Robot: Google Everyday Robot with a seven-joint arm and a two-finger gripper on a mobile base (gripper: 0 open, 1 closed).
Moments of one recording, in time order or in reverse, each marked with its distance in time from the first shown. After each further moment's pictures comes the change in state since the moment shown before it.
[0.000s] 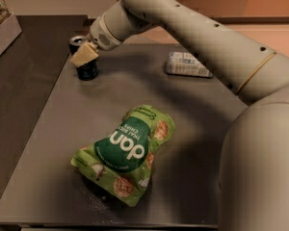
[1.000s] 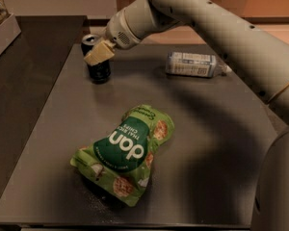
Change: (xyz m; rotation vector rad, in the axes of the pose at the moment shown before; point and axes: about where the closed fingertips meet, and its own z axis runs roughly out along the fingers) arm 0.010 0.017 -0.053 -0.034 -0.043 -0.050
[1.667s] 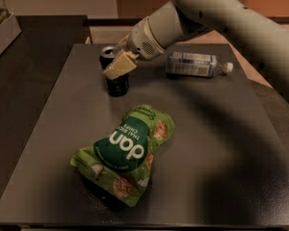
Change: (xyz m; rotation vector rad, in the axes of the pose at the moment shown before) arm 0.039 0.041 -0.047 -0.063 0.038 0.003
